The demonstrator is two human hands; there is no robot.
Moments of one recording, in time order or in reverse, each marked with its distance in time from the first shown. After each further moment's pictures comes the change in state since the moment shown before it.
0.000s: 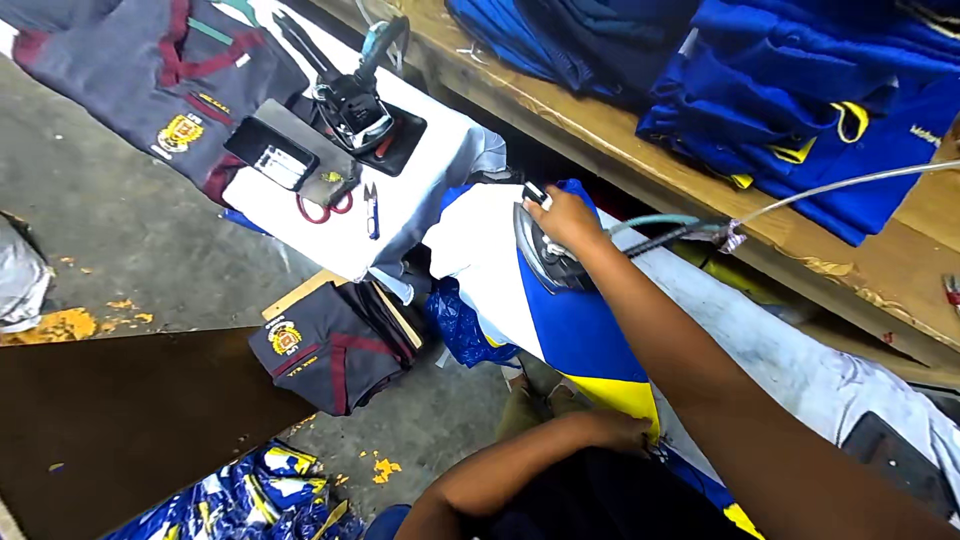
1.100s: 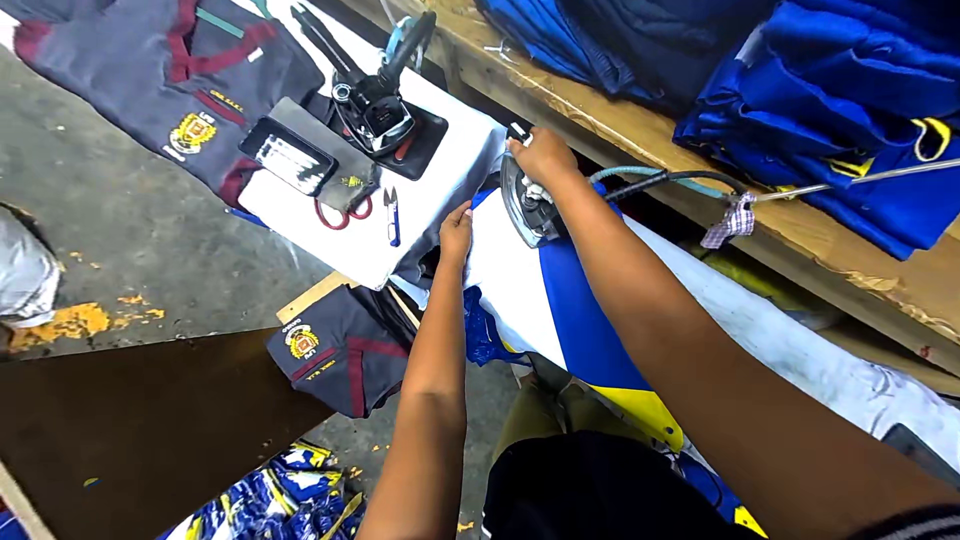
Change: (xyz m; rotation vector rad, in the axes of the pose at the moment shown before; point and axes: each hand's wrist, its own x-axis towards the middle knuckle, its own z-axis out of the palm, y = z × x) left_hand -0.163 -0.217 -0.250 -0.510 1.622 -0.143; right_hand 0.098 -0.087 -0.004 0.089 0.052 0.019
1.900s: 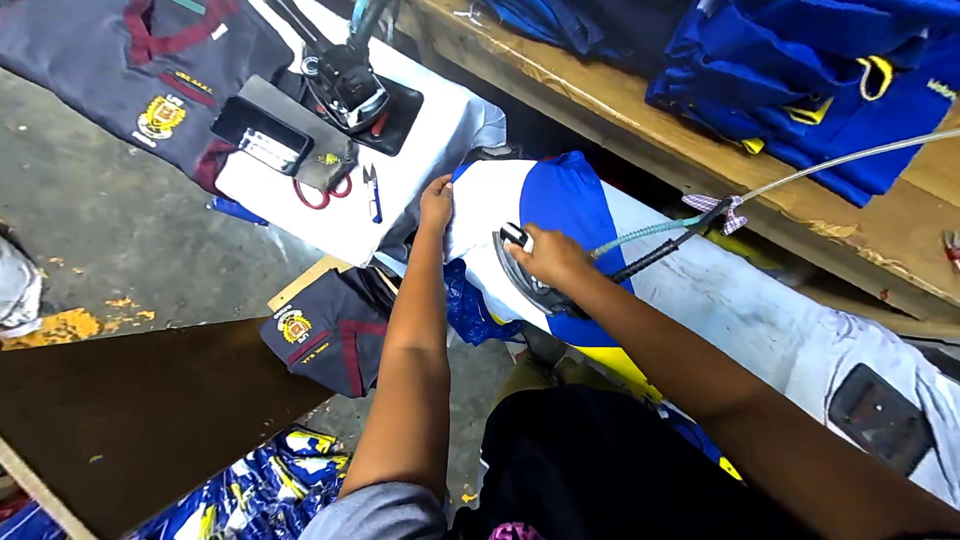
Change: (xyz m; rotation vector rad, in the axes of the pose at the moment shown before) left_hand 0.001 0.012 -0.009 0.153 -0.091 -0.008; right_hand -0.178 0.075 0.034 -0.175 -0.250 -0.074
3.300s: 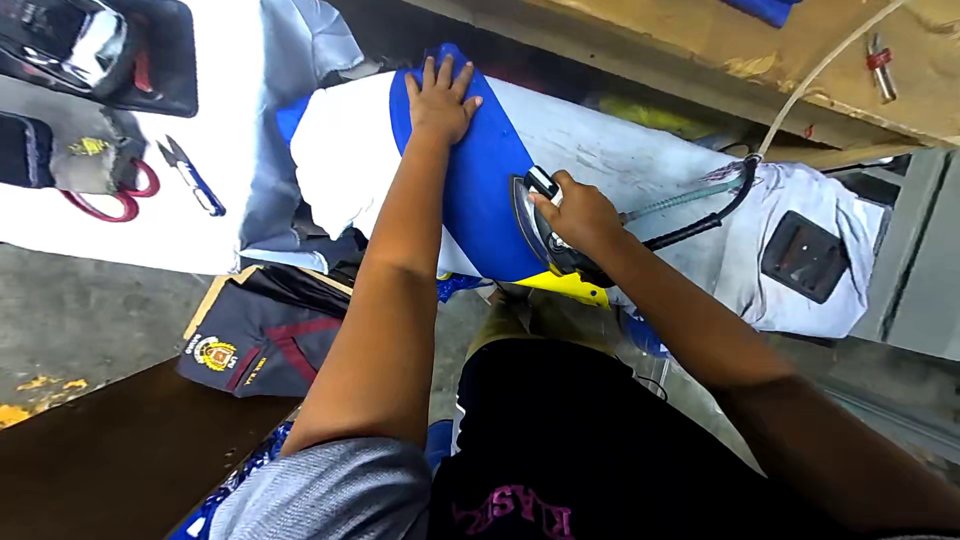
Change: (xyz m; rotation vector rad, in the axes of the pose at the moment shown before) left_hand -0.005 0.097 0.200 1.016 -0.504 0.474; right_hand -0.093 0.139 -0.003 0.144 0.114 0.386
